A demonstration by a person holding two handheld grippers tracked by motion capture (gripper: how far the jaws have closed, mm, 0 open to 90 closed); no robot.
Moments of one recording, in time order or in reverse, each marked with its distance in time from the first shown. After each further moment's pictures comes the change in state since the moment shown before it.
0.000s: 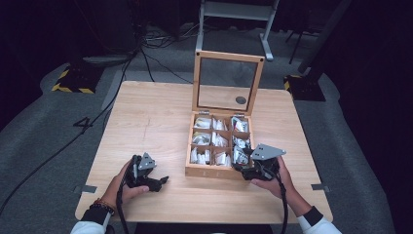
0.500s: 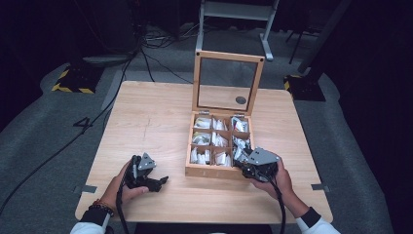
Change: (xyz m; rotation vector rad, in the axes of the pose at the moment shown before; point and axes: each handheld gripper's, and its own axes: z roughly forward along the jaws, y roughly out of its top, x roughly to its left) left arm 0.000 -0.001 0.000 0.000 0.002 -0.008; right arm 0.011 -0.001 0.003 0.052 -0.161 -0.110
